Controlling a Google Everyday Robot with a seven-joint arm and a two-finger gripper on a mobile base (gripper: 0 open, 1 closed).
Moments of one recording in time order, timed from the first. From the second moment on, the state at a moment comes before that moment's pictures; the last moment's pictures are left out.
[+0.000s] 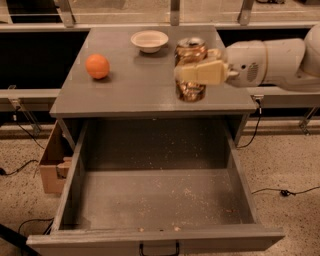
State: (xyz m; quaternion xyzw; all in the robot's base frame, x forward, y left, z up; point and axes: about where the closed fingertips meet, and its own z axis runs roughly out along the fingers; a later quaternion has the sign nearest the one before) arm 0.542 -0.068 0.992 -0.45 0.60 0.47 0.47
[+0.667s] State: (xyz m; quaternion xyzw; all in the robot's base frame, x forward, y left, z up) arm 0.482 -0.029 0.907 -0.44 0.63 0.46 0.44
